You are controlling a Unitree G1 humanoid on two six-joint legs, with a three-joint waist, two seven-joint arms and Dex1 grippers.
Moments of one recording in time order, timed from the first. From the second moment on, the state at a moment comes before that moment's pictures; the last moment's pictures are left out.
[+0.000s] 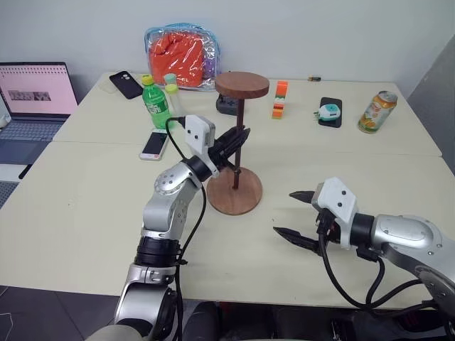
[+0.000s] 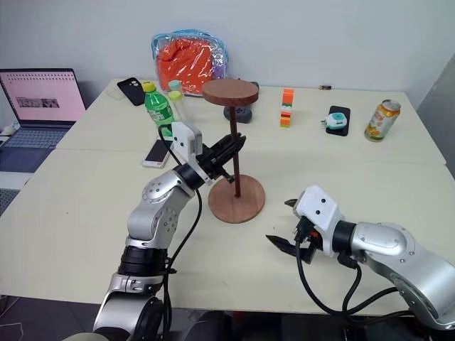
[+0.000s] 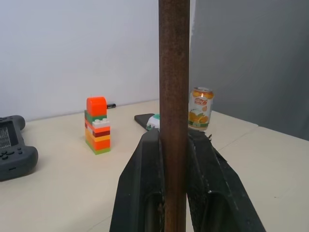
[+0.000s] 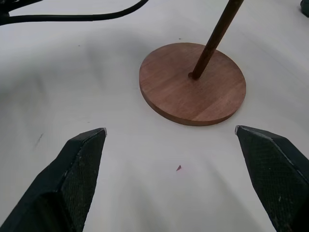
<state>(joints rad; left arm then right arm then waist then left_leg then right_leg) -0.58 0.17 0.02 0.05 -0.34 0.22 -0.62 -0.19 -0.82 0.03 -0.83 0.65 0.91 0.53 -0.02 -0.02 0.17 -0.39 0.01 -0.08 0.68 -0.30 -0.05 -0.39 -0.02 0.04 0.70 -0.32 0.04</state>
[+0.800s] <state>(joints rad) -0.49 0.18 0.01 0.00 -0.33 0.14 -0.62 -0.18 -0.82 0.03 -0.83 0.64 0.92 0.55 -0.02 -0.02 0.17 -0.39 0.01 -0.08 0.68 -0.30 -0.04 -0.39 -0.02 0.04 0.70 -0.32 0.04</state>
